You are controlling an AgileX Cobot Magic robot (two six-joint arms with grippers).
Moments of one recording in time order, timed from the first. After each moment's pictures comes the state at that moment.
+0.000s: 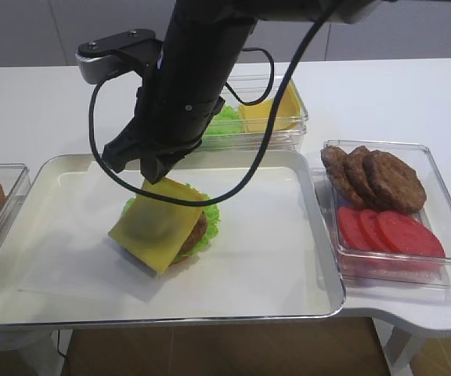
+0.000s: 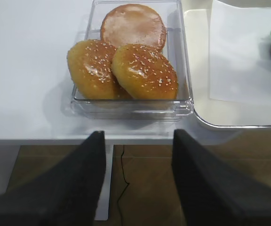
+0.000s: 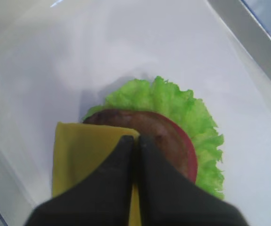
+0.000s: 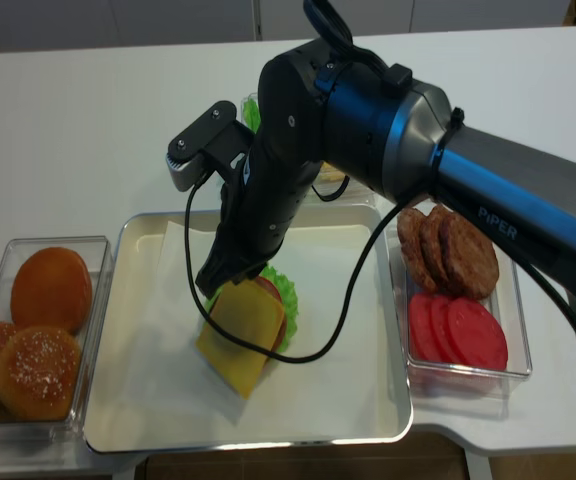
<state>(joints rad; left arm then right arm) 0.07 -0.02 -0.49 0.05 1.19 -0.07 0.79 1.95 -1.69 0.25 0.98 -0.26</state>
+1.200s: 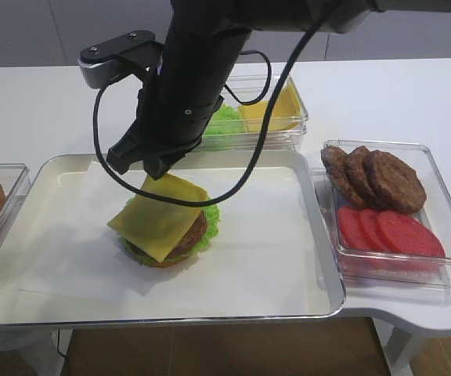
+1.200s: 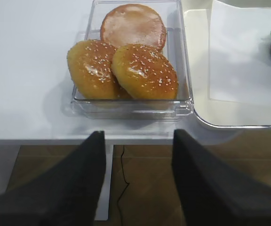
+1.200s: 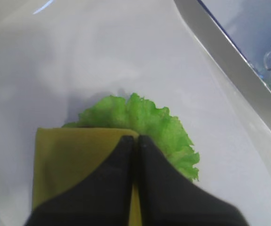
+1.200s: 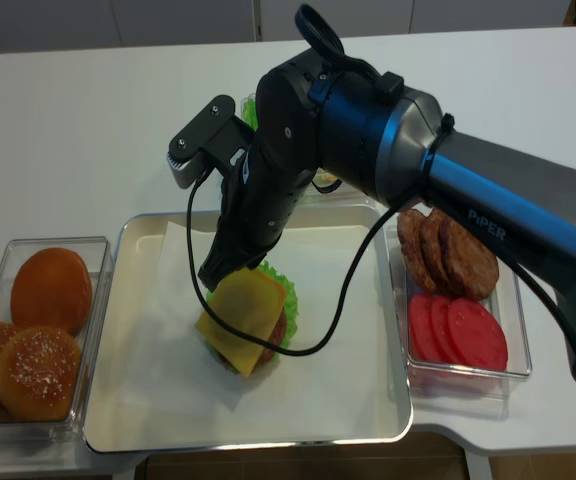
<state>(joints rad) 0.07 -0.02 -0.49 0.05 1.19 -0.07 0.79 1.96 -1.69 0.20 0.92 -0.26</state>
